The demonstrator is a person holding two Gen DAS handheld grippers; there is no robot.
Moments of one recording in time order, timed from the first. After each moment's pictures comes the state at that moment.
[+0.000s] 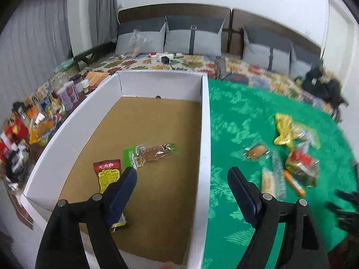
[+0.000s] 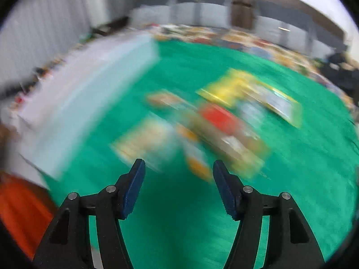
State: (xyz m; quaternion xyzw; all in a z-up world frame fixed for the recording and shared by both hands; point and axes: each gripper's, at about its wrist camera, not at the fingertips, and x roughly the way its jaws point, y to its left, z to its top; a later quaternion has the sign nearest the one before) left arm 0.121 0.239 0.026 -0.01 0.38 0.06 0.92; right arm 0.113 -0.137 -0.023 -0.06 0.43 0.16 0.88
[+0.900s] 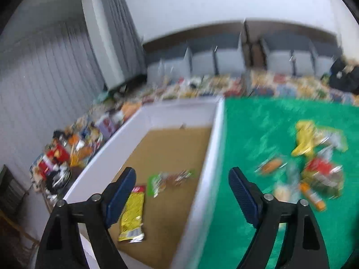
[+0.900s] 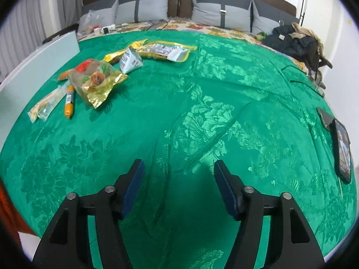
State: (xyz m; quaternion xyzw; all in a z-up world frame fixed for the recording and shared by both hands) left arm 0.086 0.132 0.053 0.08 0.28 0.18 0.94; right arm 0.097 -0.252 -0.070 -0.03 0.43 0.06 0.90
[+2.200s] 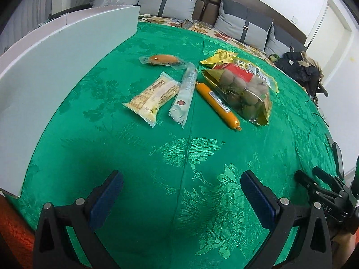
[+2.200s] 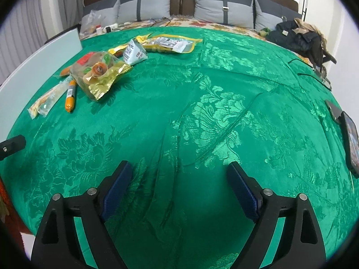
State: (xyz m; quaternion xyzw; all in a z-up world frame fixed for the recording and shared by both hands) left arm 0.064 0.037 -0.106 -0.11 0.45 -0.02 0.89; right arm 0.092 -0.245 -0.087 -0.02 0.43 0.08 0.90
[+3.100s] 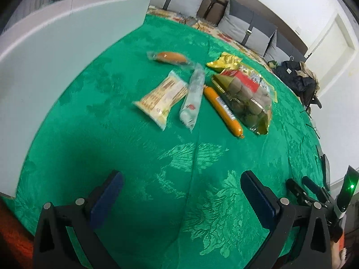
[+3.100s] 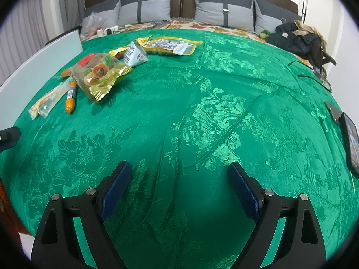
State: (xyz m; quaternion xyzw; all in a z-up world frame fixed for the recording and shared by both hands) left arm 0.073 0.066 -0.105 -0.17 0.45 -0.04 0.87; right arm 0.093 -0.244 -0.087 -0.02 0.42 0.08 0.90
